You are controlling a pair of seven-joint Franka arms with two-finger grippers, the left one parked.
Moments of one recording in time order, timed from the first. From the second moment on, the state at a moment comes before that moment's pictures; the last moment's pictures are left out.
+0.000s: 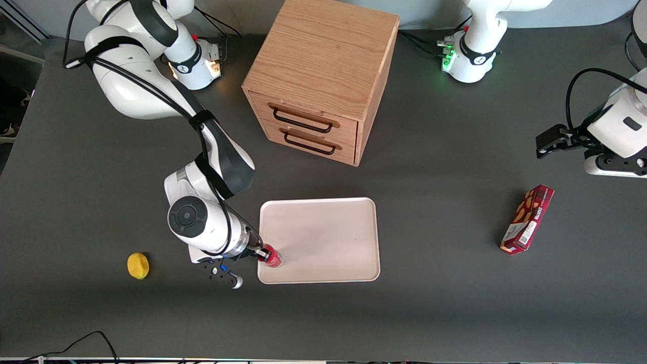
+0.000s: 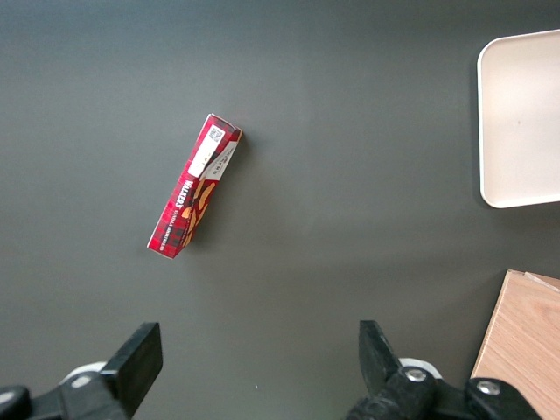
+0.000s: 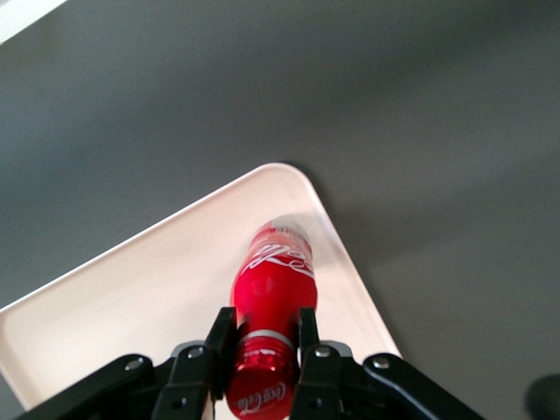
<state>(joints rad) 0.19 0.91 0.36 -1.02 -0.25 1.95 0.98</state>
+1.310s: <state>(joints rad) 0.02 0.14 0.24 -1.21 -0.07 1.26 0.43</state>
